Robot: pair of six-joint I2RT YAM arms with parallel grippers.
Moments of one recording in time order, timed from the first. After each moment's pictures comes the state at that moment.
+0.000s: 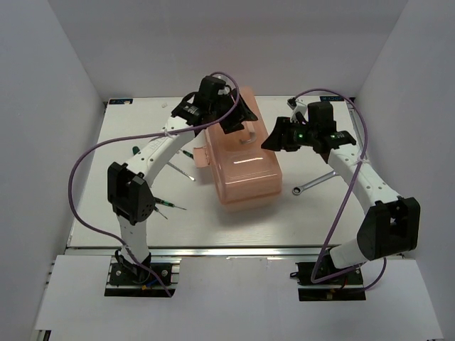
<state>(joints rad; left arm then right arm) -0.58 1.90 1.90 -0.54 0.24 -0.93 0.28 1.46 1.24 -0.43 -0.58 0.28</state>
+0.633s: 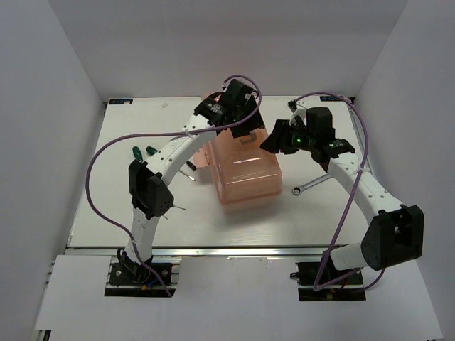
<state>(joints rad) -0.71 2.09 2.22 -0.87 -0.05 -0.89 0.33 1.39 1.15 -0.31 -0.48 0.31</state>
